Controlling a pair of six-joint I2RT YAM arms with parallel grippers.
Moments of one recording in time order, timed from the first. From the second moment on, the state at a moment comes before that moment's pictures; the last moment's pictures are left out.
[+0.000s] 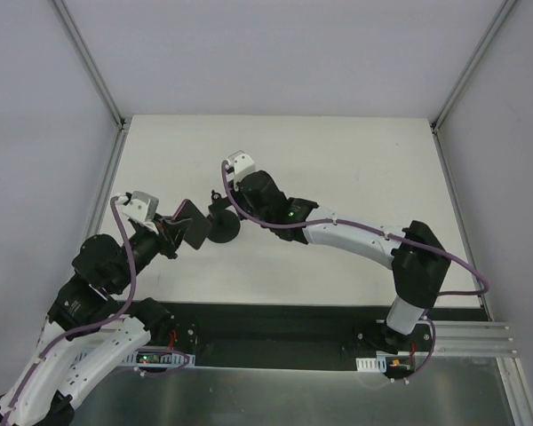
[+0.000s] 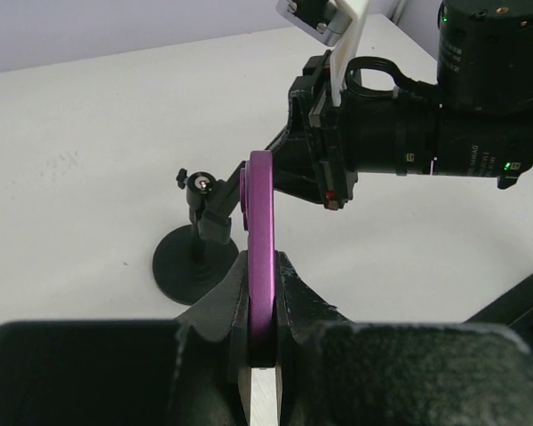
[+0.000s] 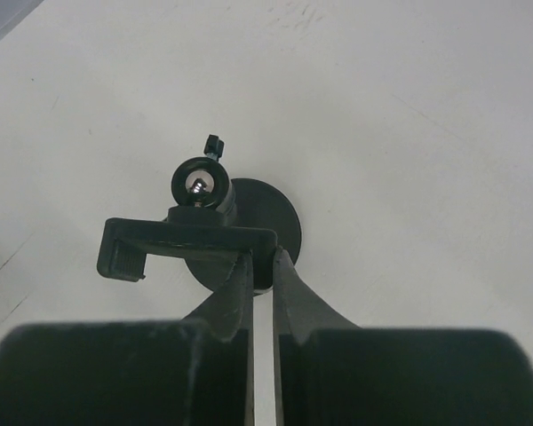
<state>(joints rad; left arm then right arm) -0.61 0.36 0.83 -0.57 -0.07 -0.17 1.04 1.74 1.36 -0.09 0.28 0.18</state>
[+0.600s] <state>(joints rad) -0.61 0.55 0.79 -0.23 0.57 -0.31 1.04 1.43 1.08 -0.13 0.22 0.16</state>
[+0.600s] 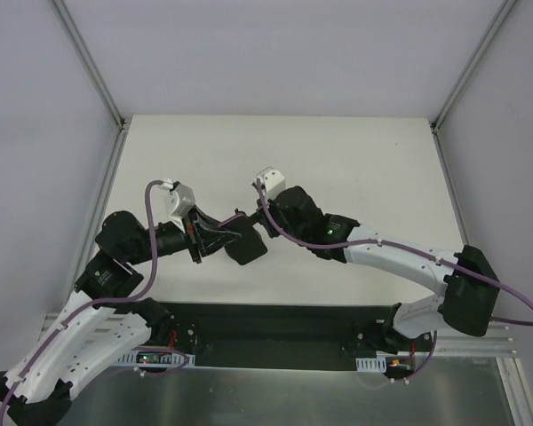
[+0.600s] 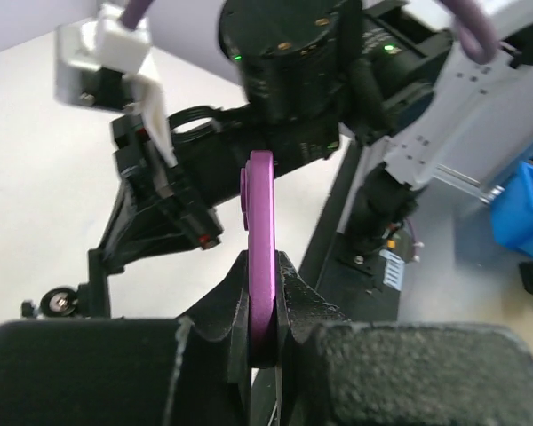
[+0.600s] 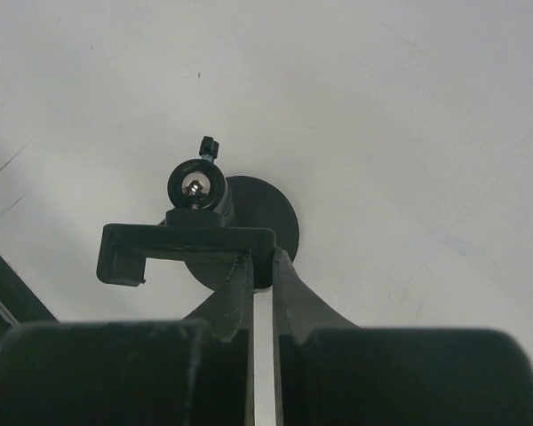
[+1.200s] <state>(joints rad) -0.69 0.90 0.70 0.13 1.04 -0.08 0.94 1.32 0.95 -0.09 -0.04 0.18</state>
